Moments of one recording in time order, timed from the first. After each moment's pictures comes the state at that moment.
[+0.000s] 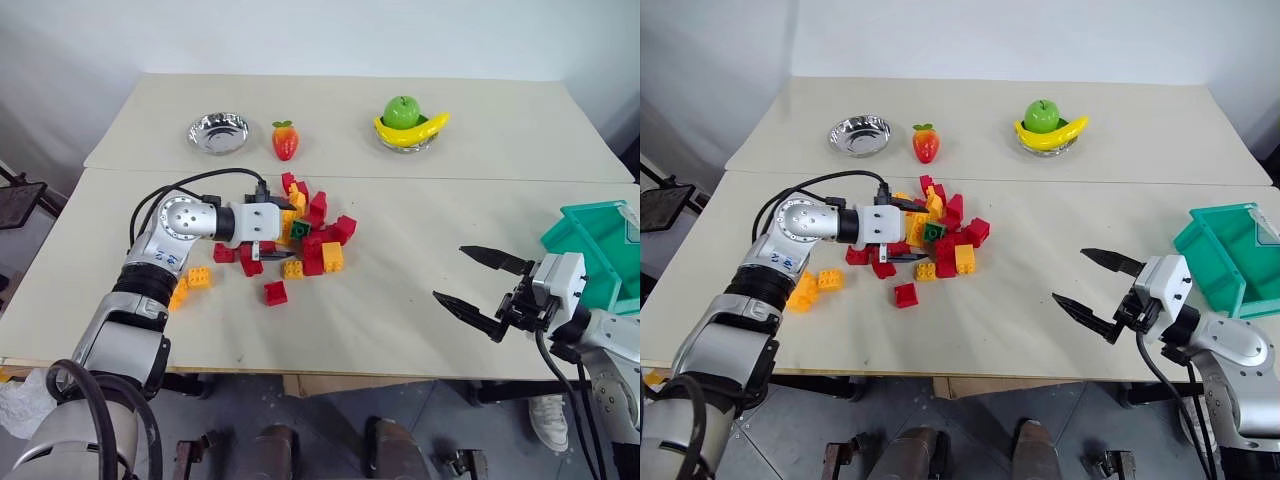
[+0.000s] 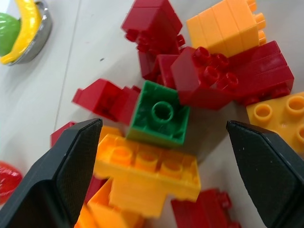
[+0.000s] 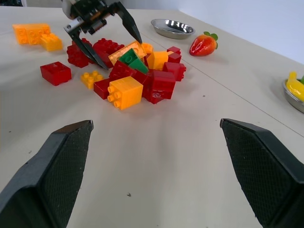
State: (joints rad) left arm -1.00 0.52 -0.26 0.89 0.20 -0.55 -0.95; right arm 0.00 -0.69 -0.29 -0.27 0.54 0.09 0.98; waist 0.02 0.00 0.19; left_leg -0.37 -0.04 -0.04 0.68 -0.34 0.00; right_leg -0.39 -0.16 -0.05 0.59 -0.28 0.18
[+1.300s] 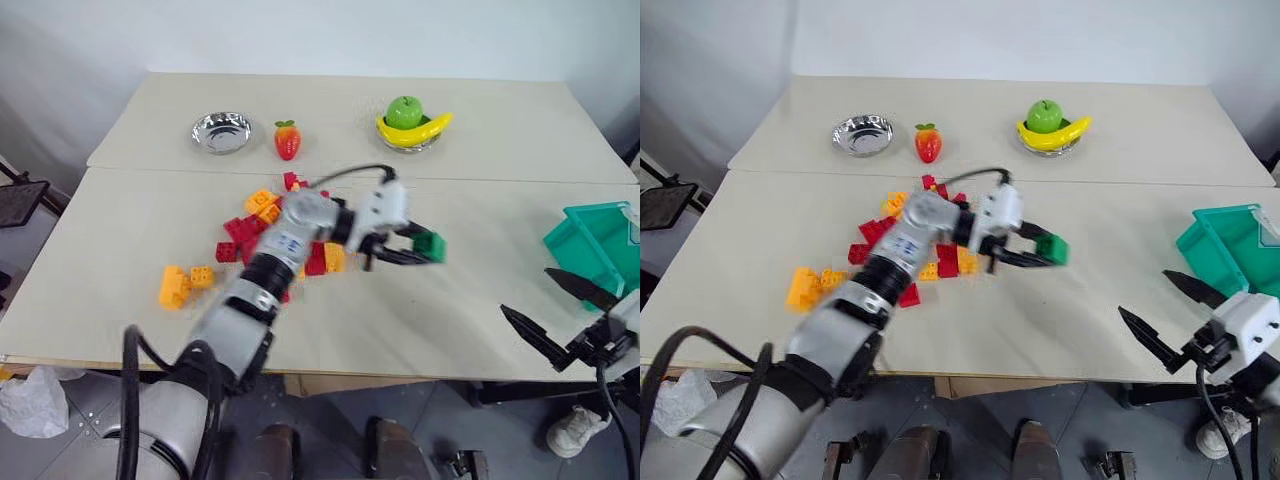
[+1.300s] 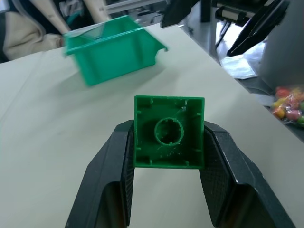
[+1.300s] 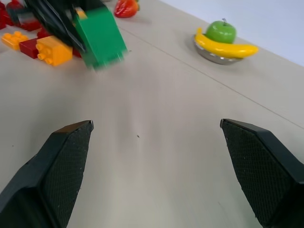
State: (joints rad) left arm -1.17 -0.05 -0.24 1.00 0.00 -0.30 -1.11; right arm 0.39 -0.63 -0.61 -0.39 0.55 0.04 0.87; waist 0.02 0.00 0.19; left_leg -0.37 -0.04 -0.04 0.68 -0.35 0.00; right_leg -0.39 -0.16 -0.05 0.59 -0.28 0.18
